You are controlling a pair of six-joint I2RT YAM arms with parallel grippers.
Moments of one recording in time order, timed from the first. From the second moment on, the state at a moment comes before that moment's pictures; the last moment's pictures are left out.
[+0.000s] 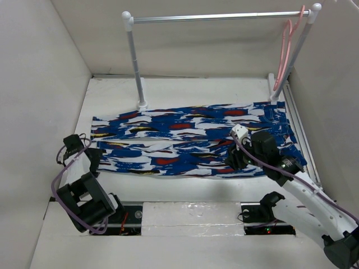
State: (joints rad) left arm 0.56 1.21 0.61 -0.58 -0.06 -0.93; right arm 0.55 0.75 0.67 -0.56 -0.25 -0.02
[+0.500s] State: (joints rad) left arm 0.55 1.21 0.54 -0.42 0.00 -0.89; right arm 0.27 0.81 0.67 -0.61 -0.33 -0.03
